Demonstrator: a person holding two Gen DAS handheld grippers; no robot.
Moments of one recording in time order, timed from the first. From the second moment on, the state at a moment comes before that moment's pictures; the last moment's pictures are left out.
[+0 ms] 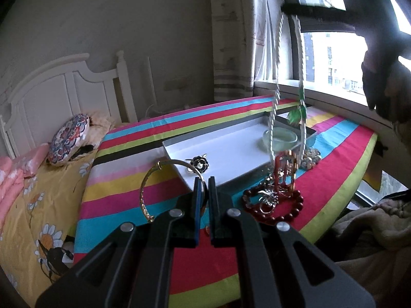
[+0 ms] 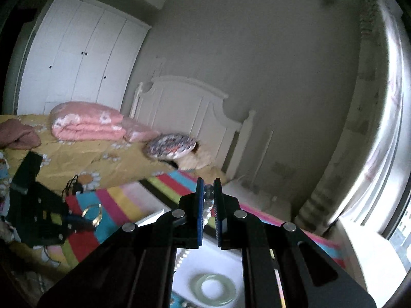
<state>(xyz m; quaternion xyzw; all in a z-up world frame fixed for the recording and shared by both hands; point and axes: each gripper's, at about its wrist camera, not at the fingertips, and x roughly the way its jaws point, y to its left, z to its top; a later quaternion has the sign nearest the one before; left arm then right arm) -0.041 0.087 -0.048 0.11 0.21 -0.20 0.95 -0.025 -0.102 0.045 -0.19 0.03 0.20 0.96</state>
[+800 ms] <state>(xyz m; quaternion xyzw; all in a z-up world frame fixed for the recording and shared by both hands) -0.038 0.065 -0.038 0.14 0.20 -0.23 0.94 -0.023 -0.104 0.077 -0.21 0.00 0.18 0.96</state>
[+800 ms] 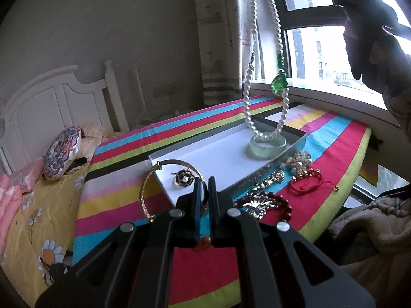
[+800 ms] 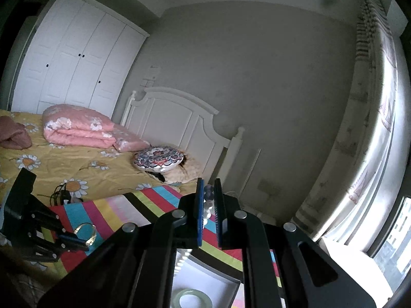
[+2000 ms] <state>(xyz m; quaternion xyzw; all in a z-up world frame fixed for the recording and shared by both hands) 0.076 -0.039 -0.082 0.24 0.32 -0.24 0.89 0.126 -0.072 0.011 -0.19 0.17 0.20 0.95</state>
